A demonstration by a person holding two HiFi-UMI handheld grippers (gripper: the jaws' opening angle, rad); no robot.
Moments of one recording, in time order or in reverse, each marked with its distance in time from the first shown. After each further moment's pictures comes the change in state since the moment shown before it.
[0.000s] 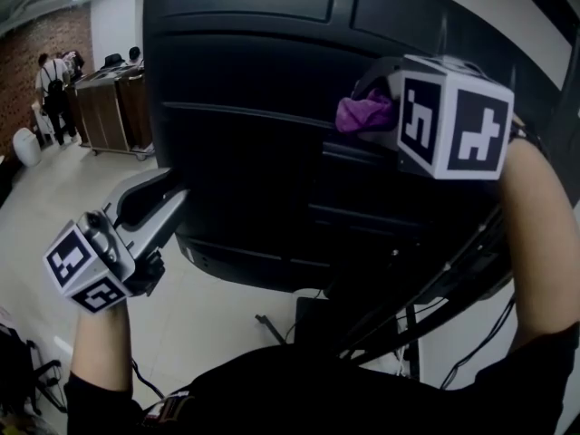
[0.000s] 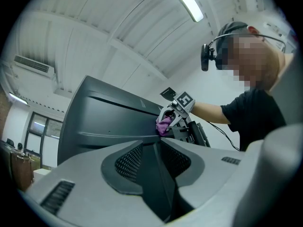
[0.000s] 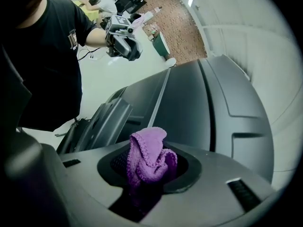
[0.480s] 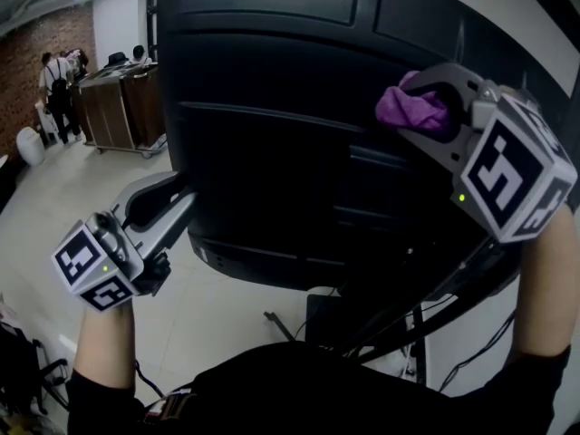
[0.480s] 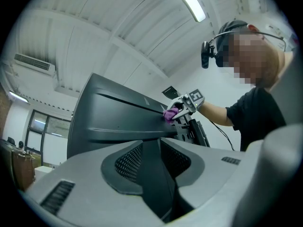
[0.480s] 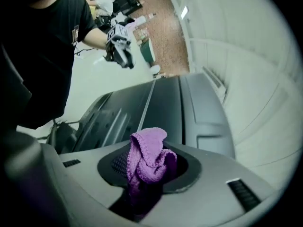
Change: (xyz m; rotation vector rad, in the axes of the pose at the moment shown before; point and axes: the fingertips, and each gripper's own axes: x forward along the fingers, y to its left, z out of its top) left arm -0.019 0.016 -0.007 -0.008 0.033 -0.003; right arm -0.050 -0.004 0.003 0.024 -0.040 -0.233
